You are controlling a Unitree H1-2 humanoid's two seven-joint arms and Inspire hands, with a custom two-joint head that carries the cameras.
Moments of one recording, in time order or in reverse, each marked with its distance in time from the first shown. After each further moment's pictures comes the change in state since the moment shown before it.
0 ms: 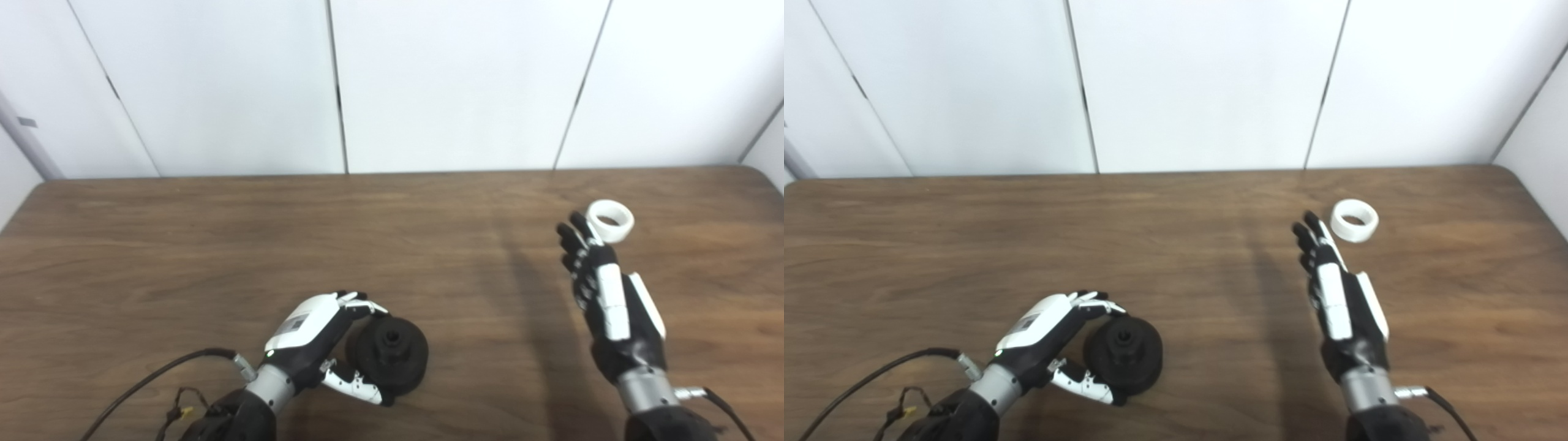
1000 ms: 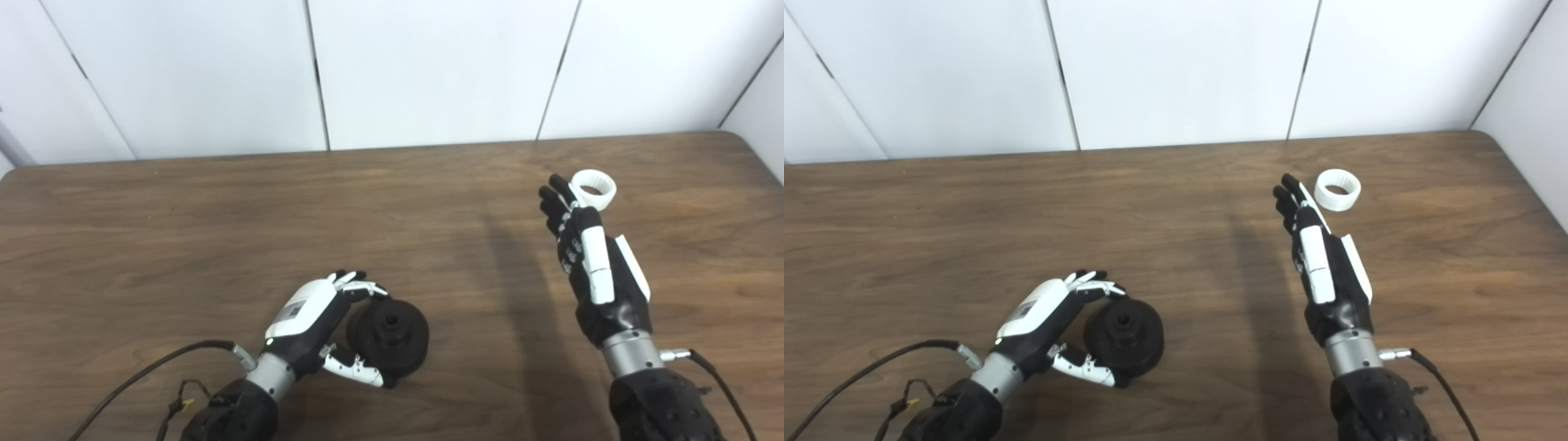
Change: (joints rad) left arm 0.014 -0.020 -0.006 0.063 -0.039 -0.081 0.042; right arm -0.004 -0.001 -0.015 -0.111 -0.002 0.077 -0.044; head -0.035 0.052
